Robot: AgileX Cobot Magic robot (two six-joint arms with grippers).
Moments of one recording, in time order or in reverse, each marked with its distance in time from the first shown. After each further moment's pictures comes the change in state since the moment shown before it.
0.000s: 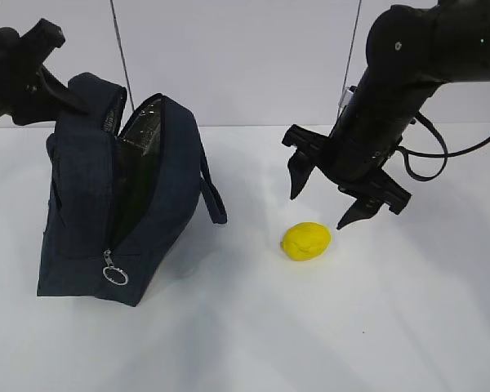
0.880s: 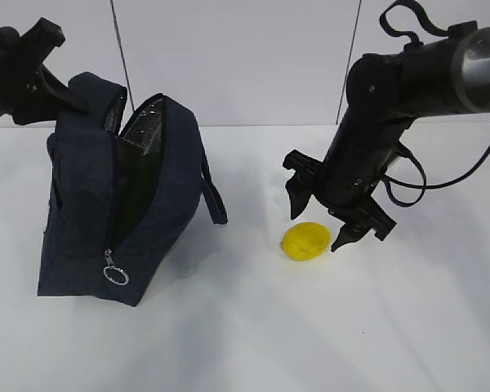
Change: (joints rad) left arm 0.000 0.000 0.000 -0.006 0.004 0.000; right arm 0.000 0.113 0.001 -0.028 -0.072 0.177
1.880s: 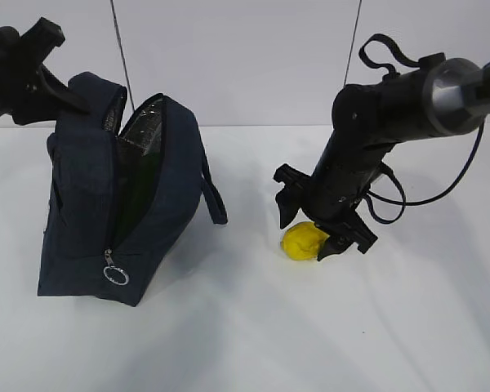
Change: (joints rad) left arm 0.000 0.000 0.000 0.000 0.000 0.000; right arm 0.010 0.080 0.000 0.025 -0.106 0.002
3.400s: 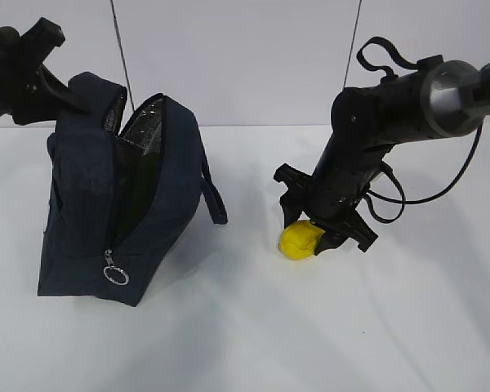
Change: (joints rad) left arm 0.000 0.000 0.000 0.000 0.000 0.000; right arm 0.000 0.007 0.000 -0.024 -0.023 -0.002
